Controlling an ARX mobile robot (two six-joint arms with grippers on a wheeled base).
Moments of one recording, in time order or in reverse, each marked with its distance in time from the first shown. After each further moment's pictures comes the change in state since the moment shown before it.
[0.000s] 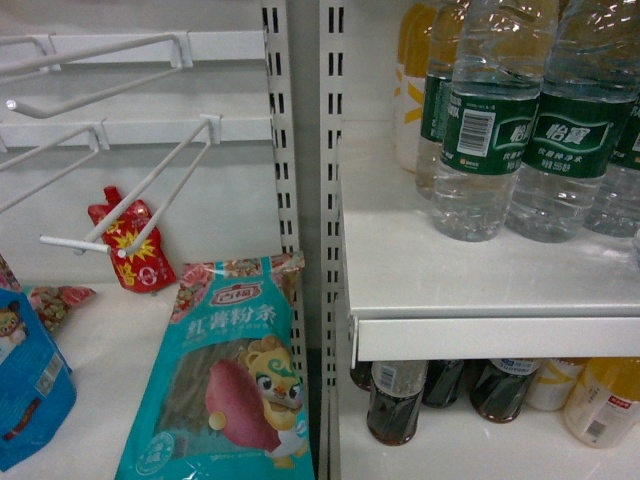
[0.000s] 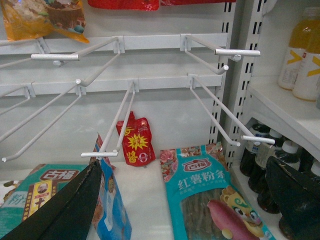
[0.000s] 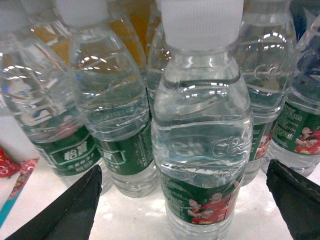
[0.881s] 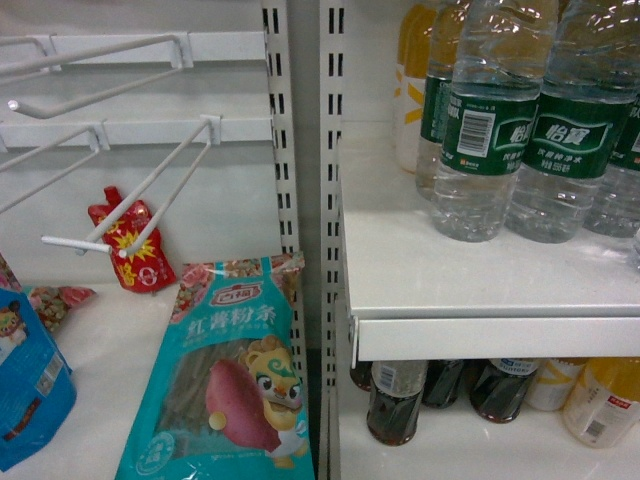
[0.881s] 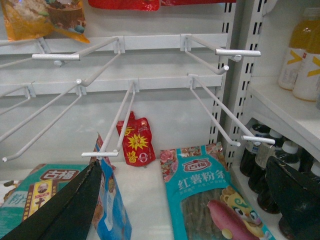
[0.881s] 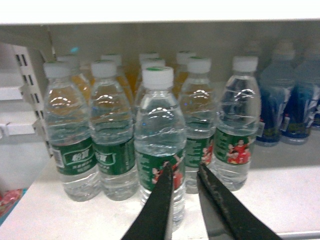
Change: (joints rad) left arm 0.000 0.000 0.000 0.000 -0.002 0.000; right arm -0.056 -0.616 -0.248 -0.122 0.008 -0.093
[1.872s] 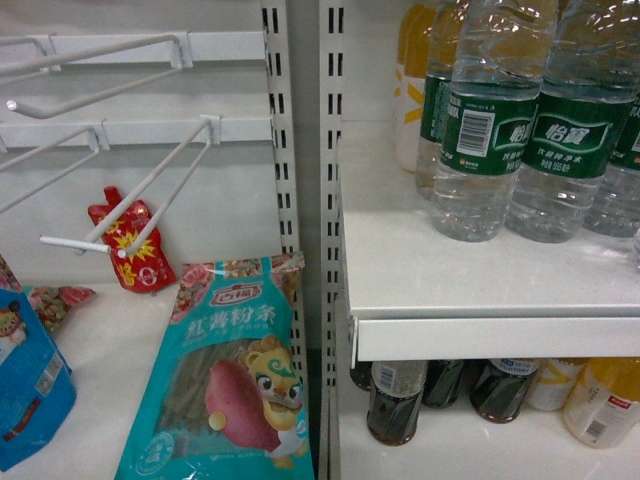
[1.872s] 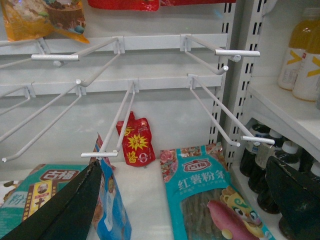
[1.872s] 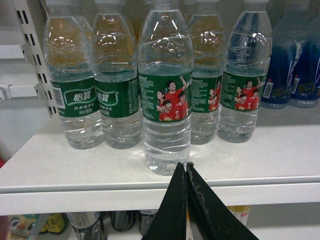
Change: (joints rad) left arm 0.000 0.000 0.000 0.000 0.002 0.000; right arm 0.008 -0.287 -0.277 -0.035 -0.011 -0.004
